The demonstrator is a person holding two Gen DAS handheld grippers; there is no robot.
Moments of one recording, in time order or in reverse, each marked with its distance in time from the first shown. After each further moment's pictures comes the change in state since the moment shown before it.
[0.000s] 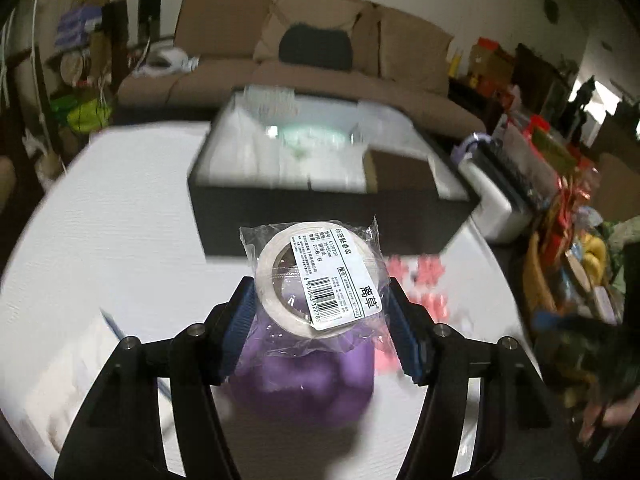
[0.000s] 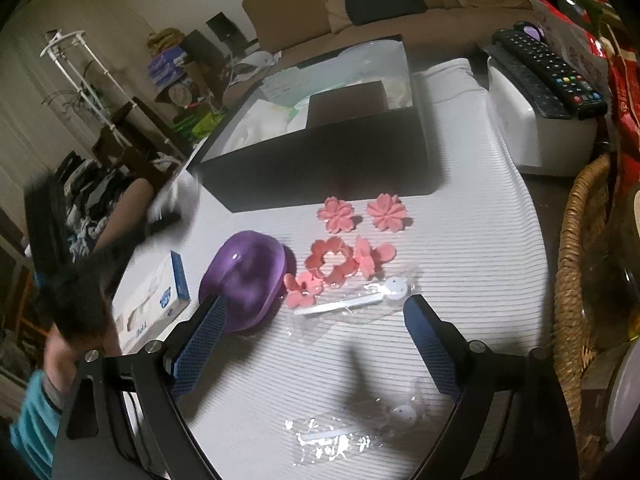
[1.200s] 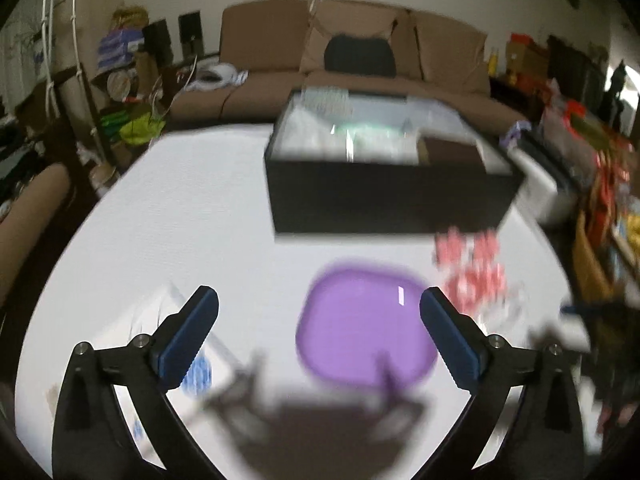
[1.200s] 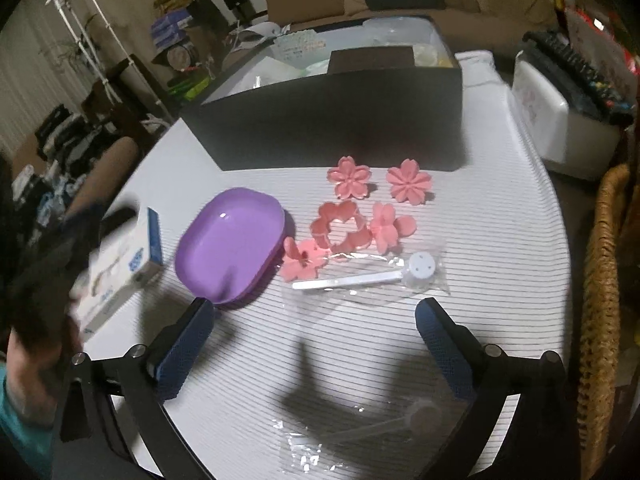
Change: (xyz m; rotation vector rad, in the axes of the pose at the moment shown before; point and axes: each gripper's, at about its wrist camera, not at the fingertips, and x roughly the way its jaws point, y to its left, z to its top) left arm -0.023 0.016 -0.087 -0.003 -0.015 0.195; right arm 0.041 0.027 -0.028 -0.126 0.047 -0.113
